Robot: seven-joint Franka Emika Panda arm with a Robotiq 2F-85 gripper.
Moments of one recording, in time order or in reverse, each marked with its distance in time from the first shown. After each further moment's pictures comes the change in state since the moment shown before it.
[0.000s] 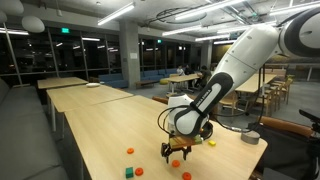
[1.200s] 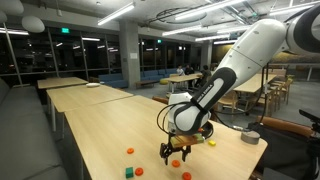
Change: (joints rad) arm -0.014 -0.043 0.045 -0.028 0.091 -0.013 -0.120
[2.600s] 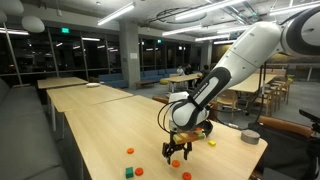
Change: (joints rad) arm -0.042 0.028 0.000 0.046 0.039 -0.088 -0.136
